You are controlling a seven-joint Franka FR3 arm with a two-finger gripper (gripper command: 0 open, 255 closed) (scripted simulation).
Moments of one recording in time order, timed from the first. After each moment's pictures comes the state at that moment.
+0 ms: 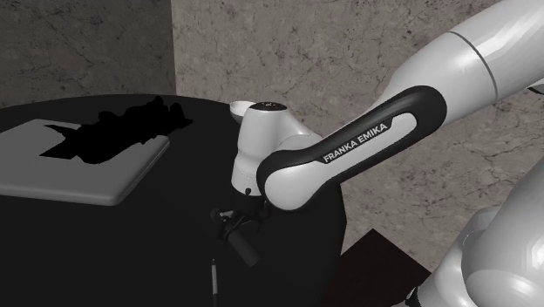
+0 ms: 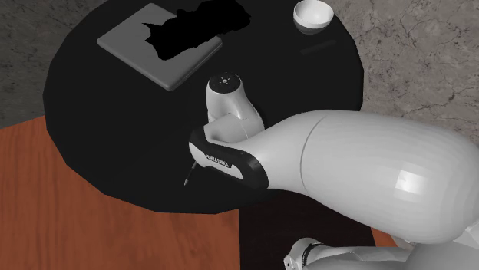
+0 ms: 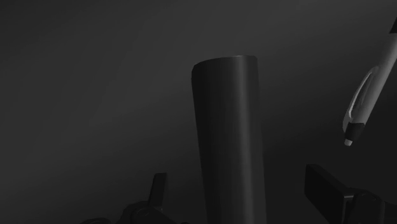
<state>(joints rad) 0.14 -0.02 0.49 -2.43 0.13 2.45 0.55</state>
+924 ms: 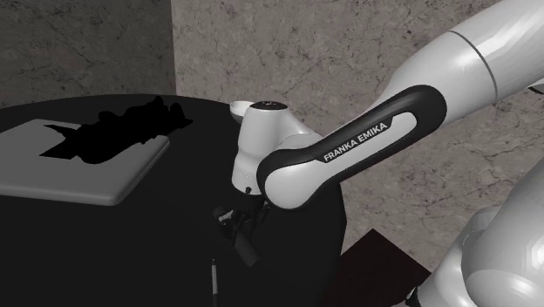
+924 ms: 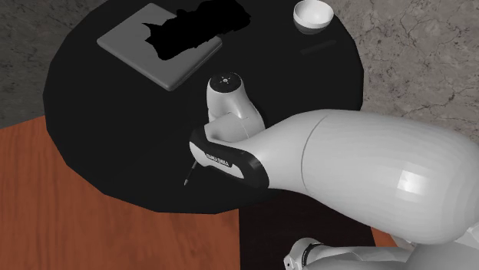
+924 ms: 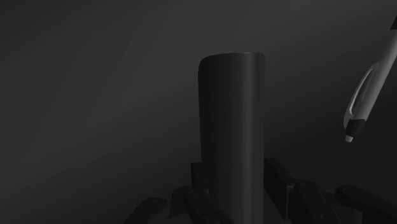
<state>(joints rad) 0.13 -0.02 0.49 -2.43 0.13 2.45 0.55</state>
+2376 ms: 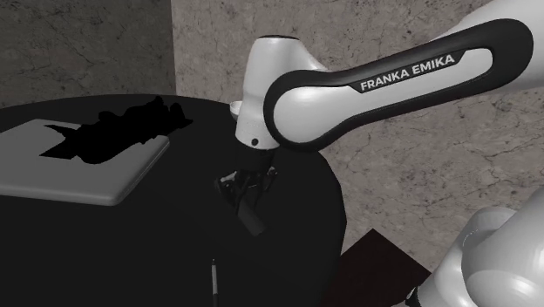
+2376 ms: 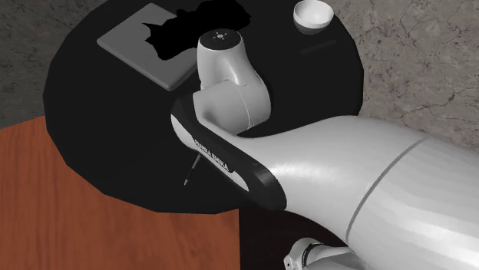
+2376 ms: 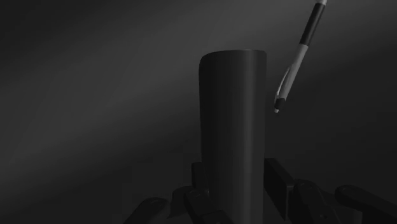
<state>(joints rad) 0.14 -0.20 0.47 -2.30 0.20 2.15 0.51</state>
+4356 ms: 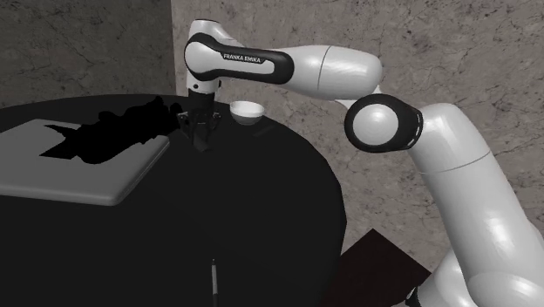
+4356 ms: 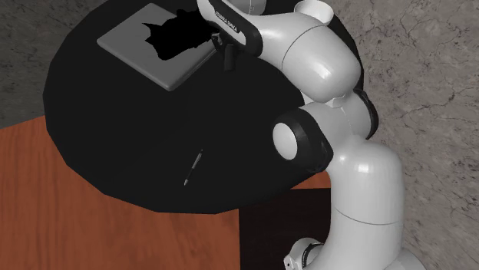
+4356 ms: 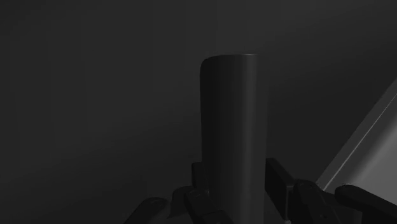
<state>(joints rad) 0.17 0.85 0.32 -0.85 -0.16 1.69 0.41</state>
